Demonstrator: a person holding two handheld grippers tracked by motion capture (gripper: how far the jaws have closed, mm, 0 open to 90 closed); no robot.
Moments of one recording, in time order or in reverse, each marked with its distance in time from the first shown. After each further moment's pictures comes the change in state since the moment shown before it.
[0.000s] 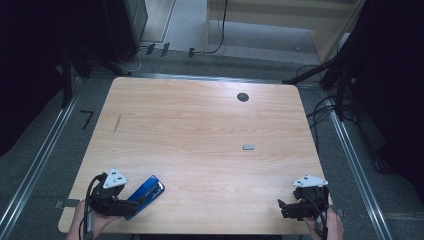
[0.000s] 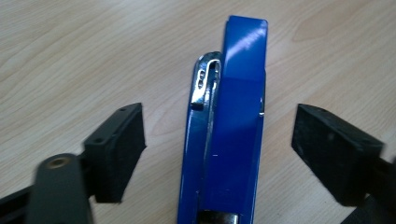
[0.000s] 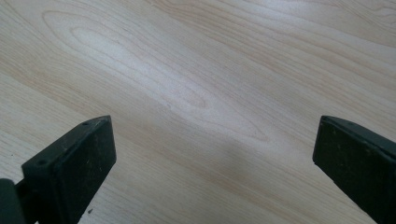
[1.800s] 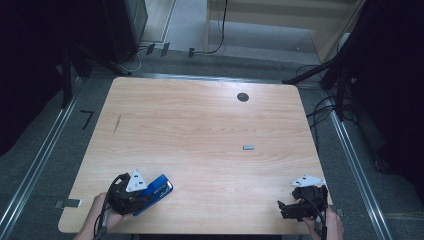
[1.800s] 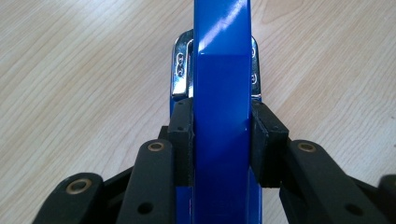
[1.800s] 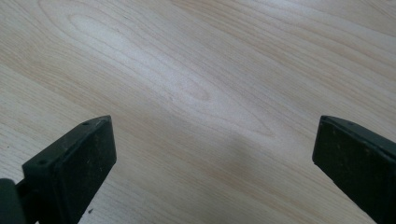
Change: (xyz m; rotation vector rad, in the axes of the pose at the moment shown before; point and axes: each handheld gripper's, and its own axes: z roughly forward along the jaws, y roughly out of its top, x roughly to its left) left arm -0.014 0.011 0.032 0.041 -0.058 0.221; right arm 0.000 0.000 0.004 0.034 0.009 -0.015
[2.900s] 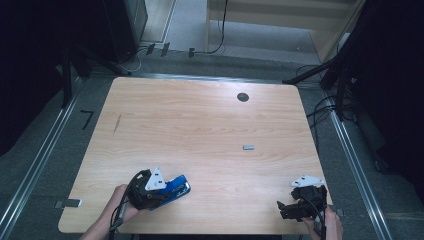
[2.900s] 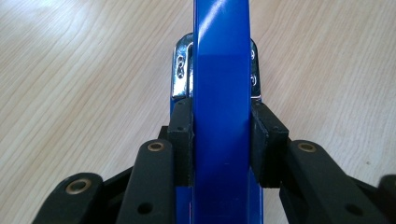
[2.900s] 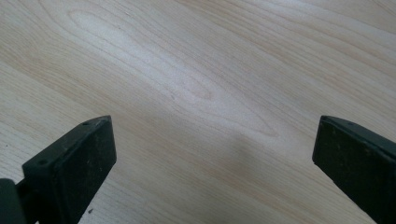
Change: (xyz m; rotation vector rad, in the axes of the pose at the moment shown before) left arm -0.015 0.034 0.024 -0.039 -0.097 0.175; right arm 0.001 0.000 0.002 0.008 0.002 -0.007
